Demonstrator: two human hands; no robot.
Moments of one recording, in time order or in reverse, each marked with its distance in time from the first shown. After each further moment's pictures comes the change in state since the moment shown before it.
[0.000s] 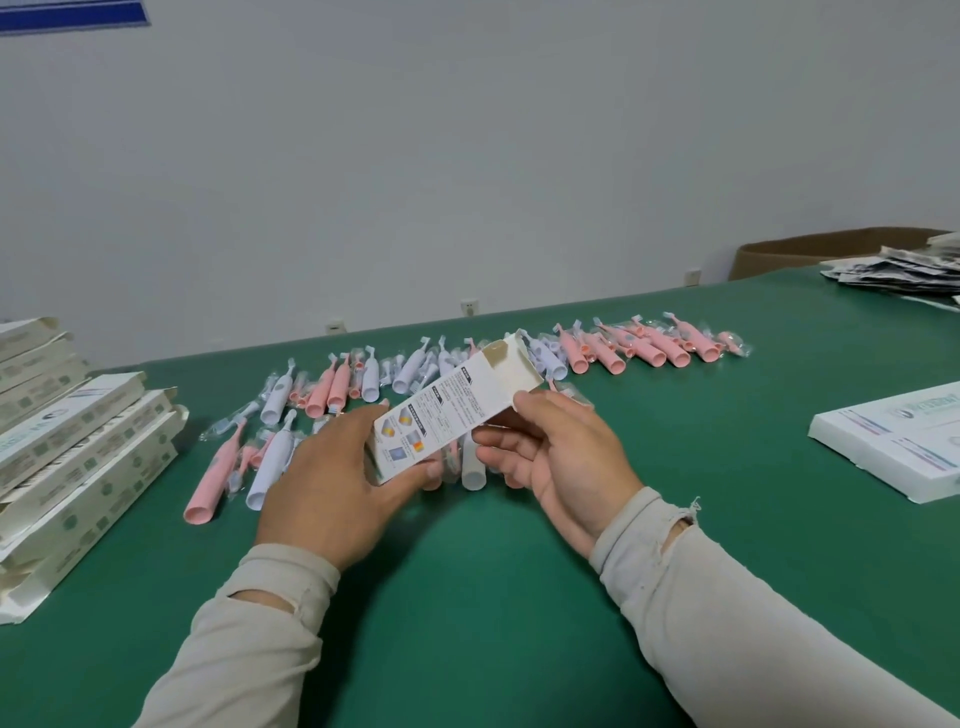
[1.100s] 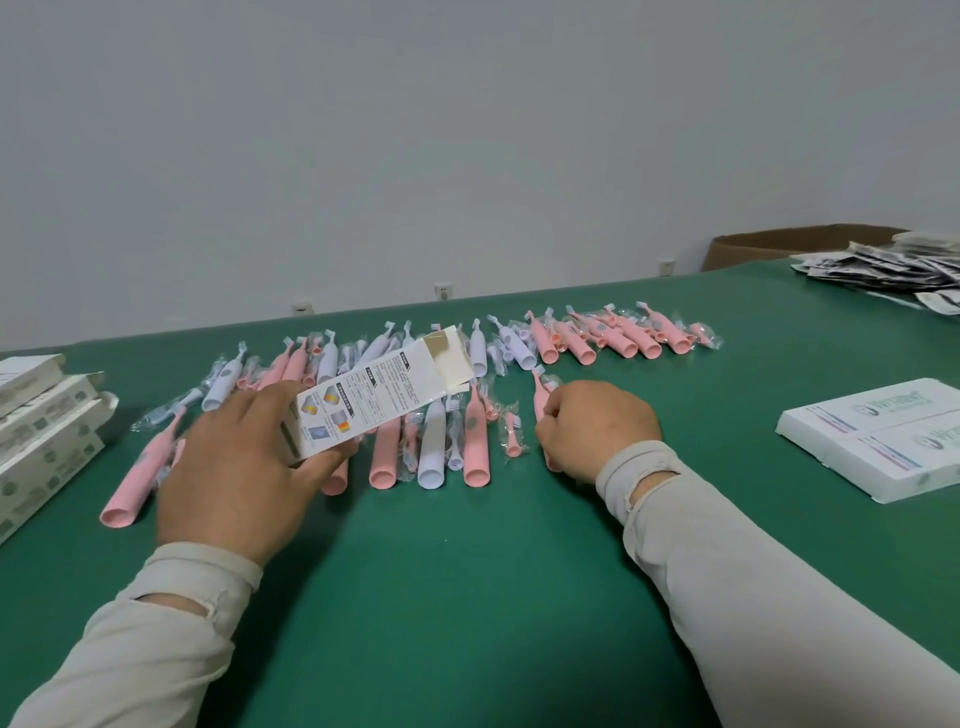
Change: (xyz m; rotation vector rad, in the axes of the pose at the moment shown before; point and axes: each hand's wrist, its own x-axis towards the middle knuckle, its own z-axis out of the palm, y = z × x) left_hand 0.013 -0.010 0.001 0.165 0.164 -0.080; right_hand 0.045 -0.039 -0.060 -1.924 0.207 0.089
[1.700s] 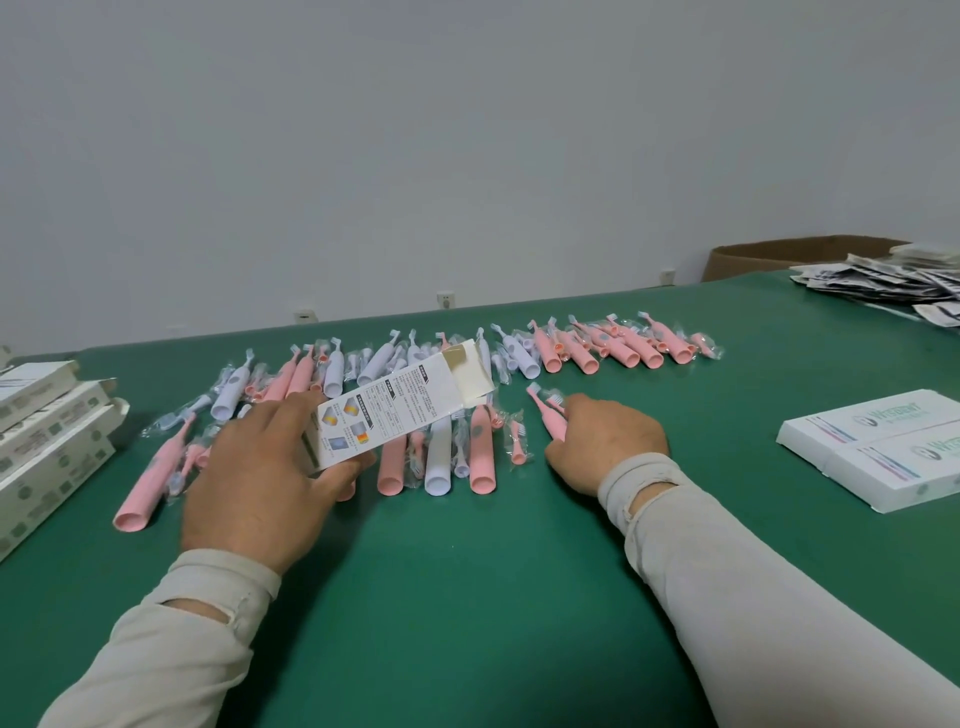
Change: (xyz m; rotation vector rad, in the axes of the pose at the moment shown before) left_hand -0.002 0.005 -0.002 -0.016 -0.035 0.023; right_hand -0.001 0.003 0.005 -0.083 0.035 0.054
